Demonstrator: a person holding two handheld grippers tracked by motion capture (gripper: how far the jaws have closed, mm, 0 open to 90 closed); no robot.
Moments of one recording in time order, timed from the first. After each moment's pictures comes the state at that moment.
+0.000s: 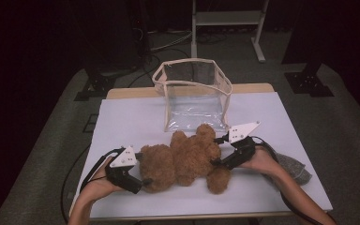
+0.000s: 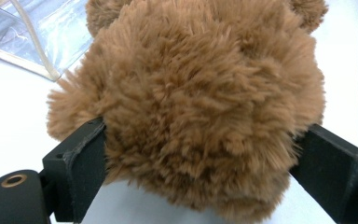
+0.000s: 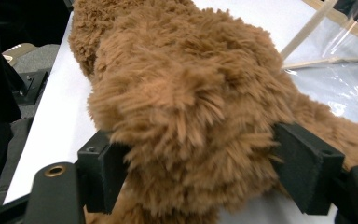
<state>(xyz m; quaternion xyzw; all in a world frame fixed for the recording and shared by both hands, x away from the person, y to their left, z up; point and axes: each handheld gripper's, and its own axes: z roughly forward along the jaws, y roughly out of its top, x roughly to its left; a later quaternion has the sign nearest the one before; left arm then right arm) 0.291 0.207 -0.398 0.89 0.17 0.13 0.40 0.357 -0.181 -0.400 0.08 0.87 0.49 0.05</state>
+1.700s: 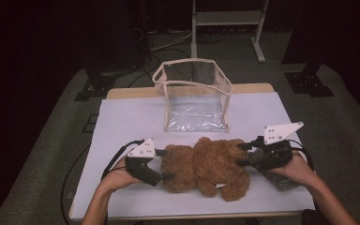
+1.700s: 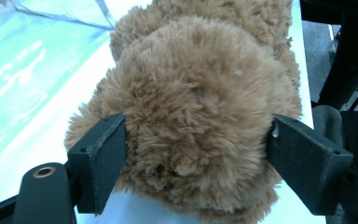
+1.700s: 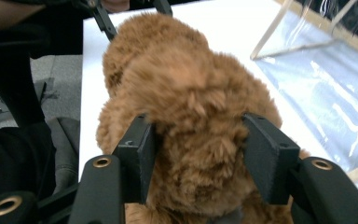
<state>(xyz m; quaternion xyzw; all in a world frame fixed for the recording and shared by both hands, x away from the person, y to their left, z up) 0.306 0.157 -0.381 0.88 0.12 0.07 0.45 0.311 -0.252 -0.353 0.14 0.86 0.49 0.05</state>
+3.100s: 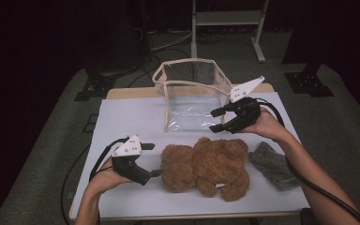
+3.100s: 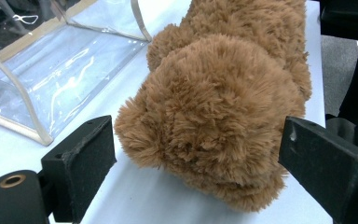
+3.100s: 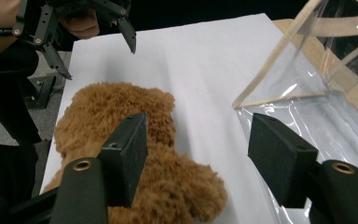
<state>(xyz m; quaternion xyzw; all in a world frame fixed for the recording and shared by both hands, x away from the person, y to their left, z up) 0.298 0.185 -0.364 0.86 0.15 0.12 0.47 0.404 -0.182 -0.297 0.09 0.88 0.47 0.03</state>
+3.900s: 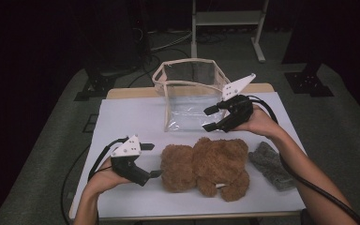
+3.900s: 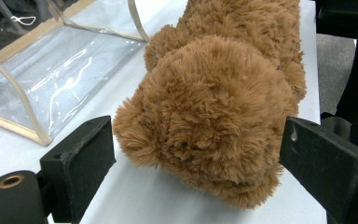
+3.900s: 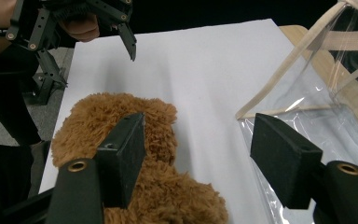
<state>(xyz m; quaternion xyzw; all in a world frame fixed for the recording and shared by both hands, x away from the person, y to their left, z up) 0.296 0.186 -0.362 0.87 0.15 0.11 0.46 0.408 -0.163 -0.290 0.07 0.88 0.46 0.03</state>
